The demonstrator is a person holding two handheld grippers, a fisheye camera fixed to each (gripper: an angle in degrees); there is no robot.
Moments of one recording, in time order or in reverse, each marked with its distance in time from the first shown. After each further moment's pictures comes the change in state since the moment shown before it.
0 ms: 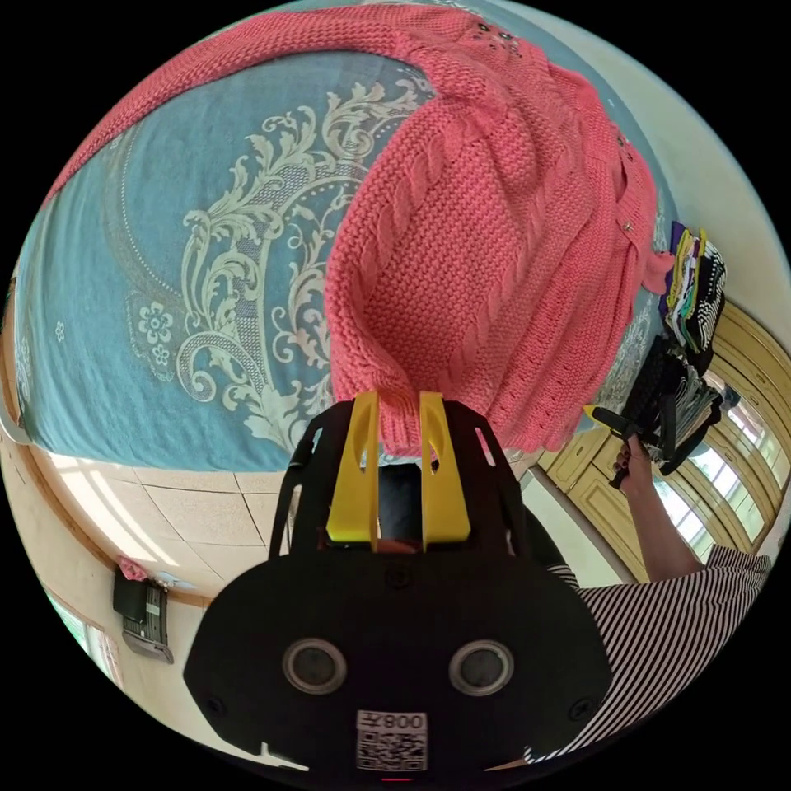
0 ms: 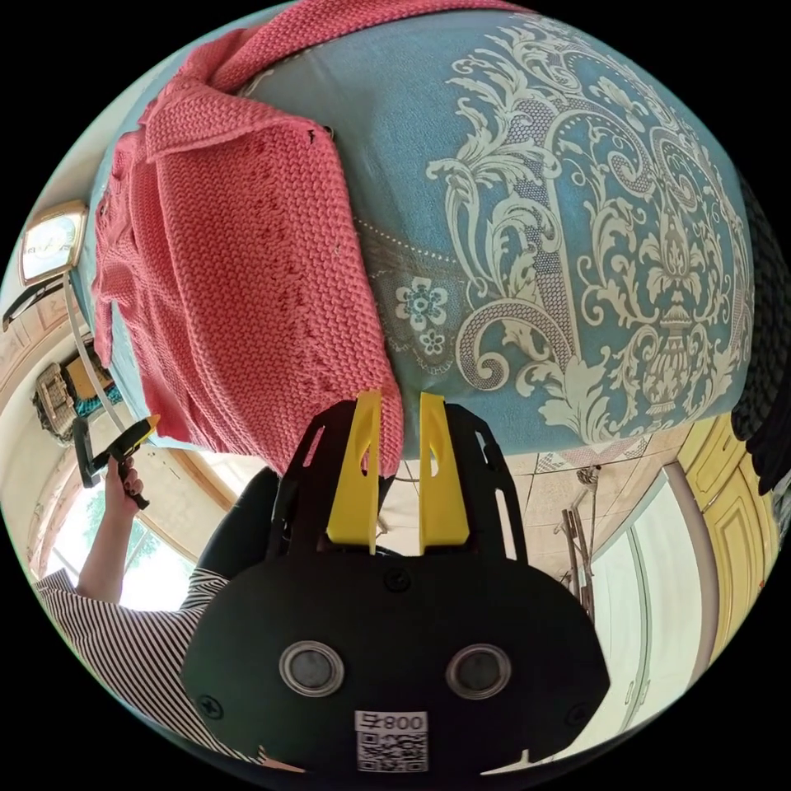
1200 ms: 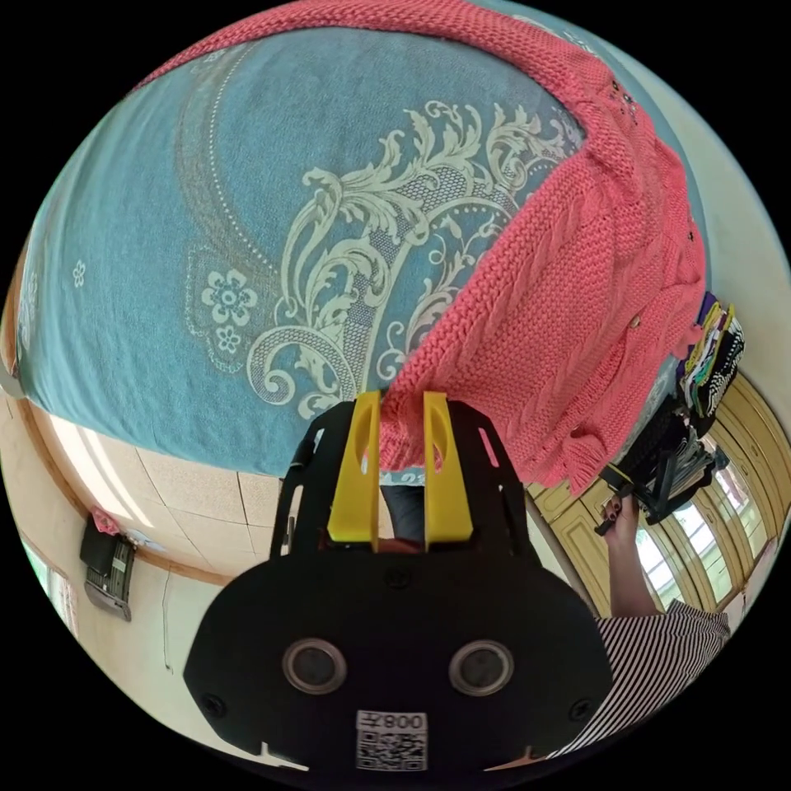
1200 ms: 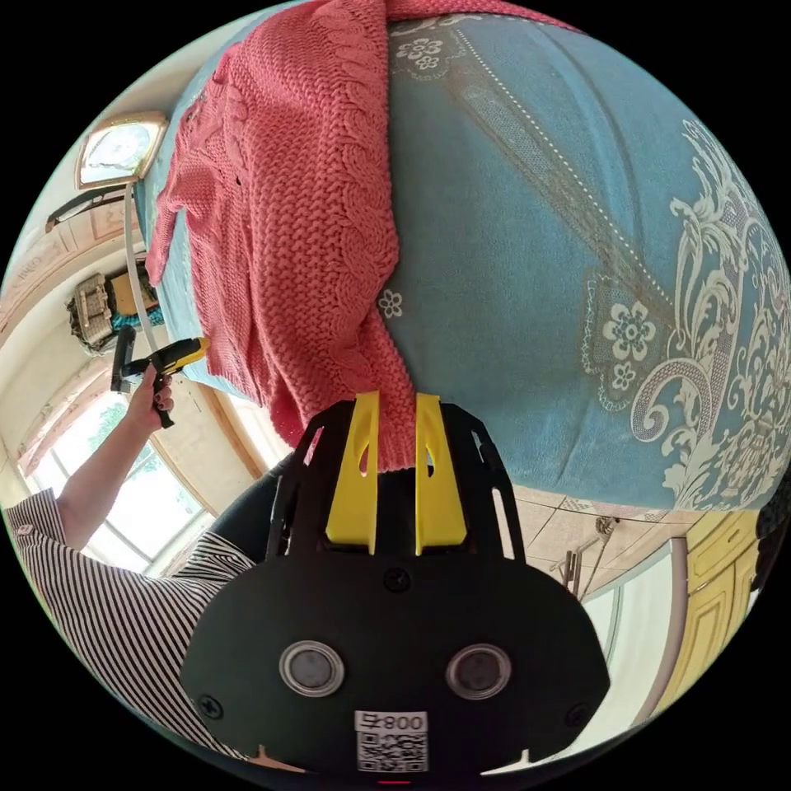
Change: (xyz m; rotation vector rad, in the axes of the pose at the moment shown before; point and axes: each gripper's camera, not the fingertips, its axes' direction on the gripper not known) left arm -0.086 0.001 0.063 -0.015 0.001 -0.192; right arm -0.082 -0.002 0.045 -0.064 -0.104 -0.261
